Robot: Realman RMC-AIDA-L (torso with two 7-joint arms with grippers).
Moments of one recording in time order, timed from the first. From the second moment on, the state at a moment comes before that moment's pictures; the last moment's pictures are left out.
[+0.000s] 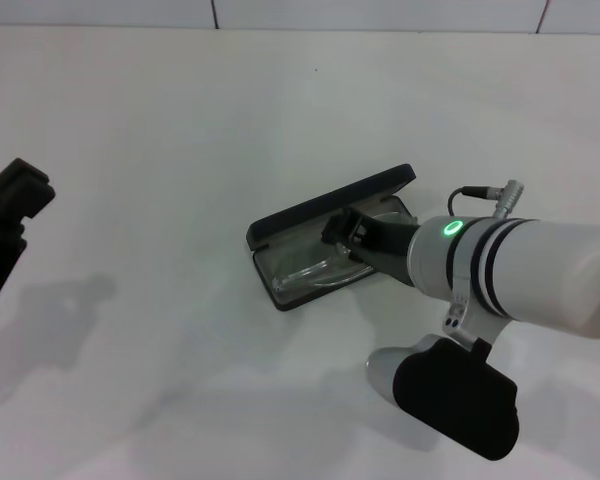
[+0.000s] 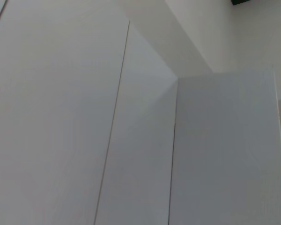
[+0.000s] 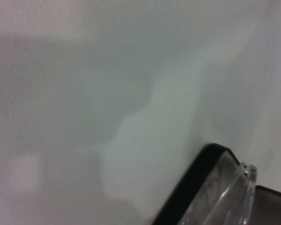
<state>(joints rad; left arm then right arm) -0.17 -1.91 1.47 0.27 0.64 2.03 -0.81 0.46 2.01 -2.32 -1.53 -2.98 -0.77 1.55</state>
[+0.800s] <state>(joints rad) -0.16 -1.92 1.46 0.27 0.65 2.03 -0.80 0.41 2.02 -2.22 -1.60 -2.93 -0.81 1.71</state>
